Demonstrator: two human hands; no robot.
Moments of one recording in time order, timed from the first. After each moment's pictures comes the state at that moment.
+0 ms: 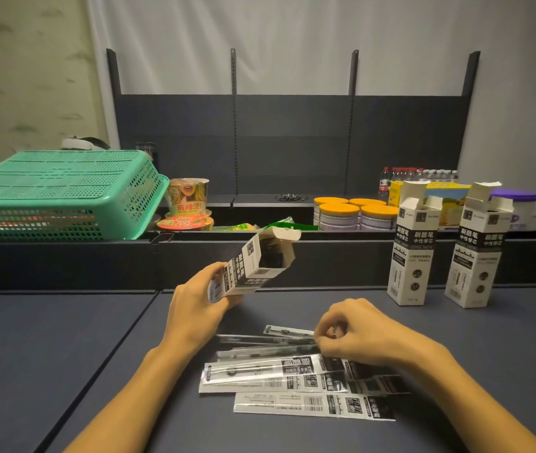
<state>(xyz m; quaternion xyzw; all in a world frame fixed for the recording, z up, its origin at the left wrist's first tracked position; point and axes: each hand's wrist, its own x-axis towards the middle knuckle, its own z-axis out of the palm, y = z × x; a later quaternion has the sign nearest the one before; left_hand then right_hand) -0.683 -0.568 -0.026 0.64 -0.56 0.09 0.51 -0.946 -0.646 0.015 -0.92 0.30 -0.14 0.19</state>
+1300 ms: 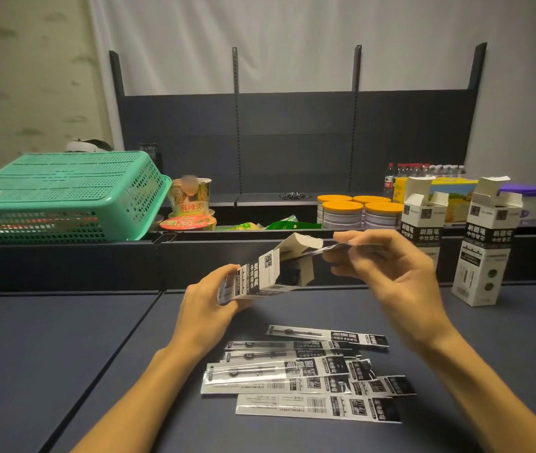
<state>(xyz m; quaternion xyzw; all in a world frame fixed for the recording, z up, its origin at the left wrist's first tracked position) -0.685 -0.575 -0.031 0.63 -0.59 0.09 0.50 -0.952 -0.629 0.042 -0.69 0.07 -0.58 0.42</state>
